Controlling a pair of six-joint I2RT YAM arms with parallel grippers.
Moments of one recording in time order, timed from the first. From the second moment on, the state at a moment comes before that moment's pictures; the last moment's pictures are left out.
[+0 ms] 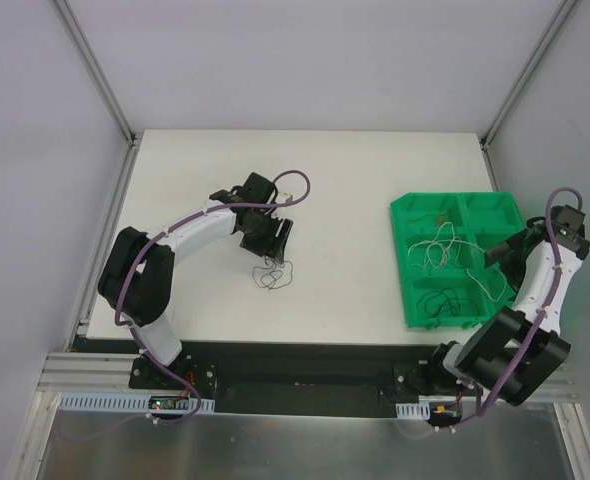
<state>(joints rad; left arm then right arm) -0.53 1.71 1.21 -0.67 0.26 -0.16 -0.60 1.25 1.07 -1.05 0.06 0.45</state>
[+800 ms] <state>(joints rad) -0.54 1.70 1.19 -0.66 0.29 -0.16 -0.70 1.33 0.85 -0.72 0.04 0.37</state>
